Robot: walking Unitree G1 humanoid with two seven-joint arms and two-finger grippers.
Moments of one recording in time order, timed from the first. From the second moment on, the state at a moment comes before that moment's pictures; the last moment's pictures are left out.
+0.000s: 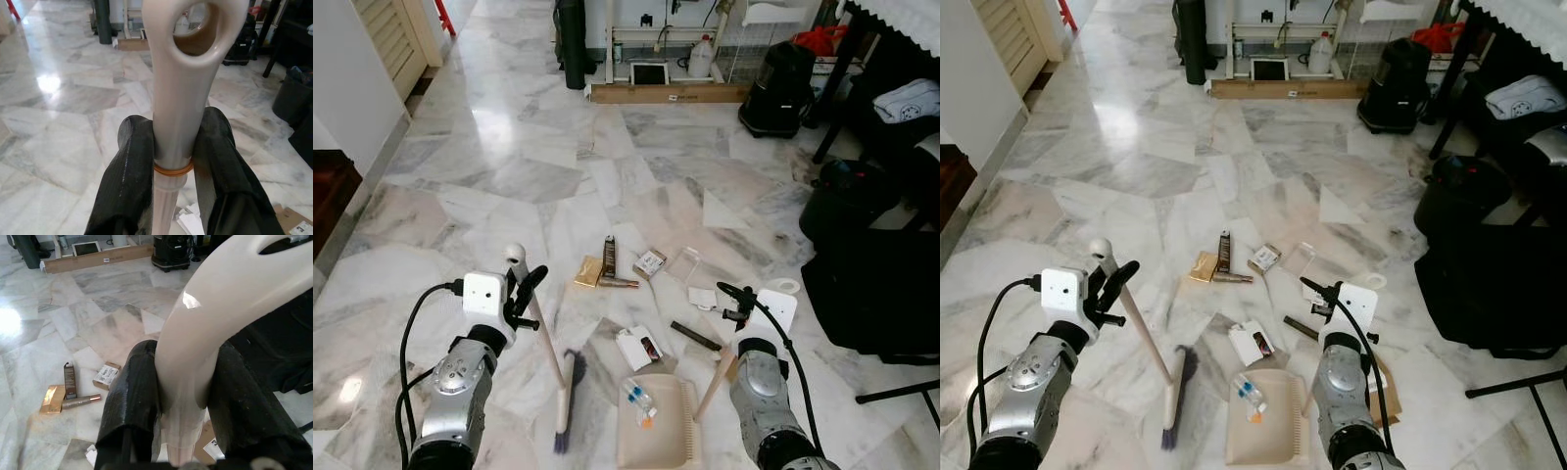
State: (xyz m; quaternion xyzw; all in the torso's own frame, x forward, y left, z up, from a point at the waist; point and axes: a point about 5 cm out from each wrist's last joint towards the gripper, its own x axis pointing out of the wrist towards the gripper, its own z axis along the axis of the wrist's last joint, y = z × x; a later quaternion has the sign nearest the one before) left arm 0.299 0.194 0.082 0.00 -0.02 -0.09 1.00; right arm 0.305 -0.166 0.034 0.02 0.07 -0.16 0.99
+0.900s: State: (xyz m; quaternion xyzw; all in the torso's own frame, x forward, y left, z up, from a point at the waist) left arm 0.305 0.184 0.072 -0.13 0.02 -0.13 0.98; right arm 0.304 -0.165 0.033 0.02 0.07 -0.15 0.99
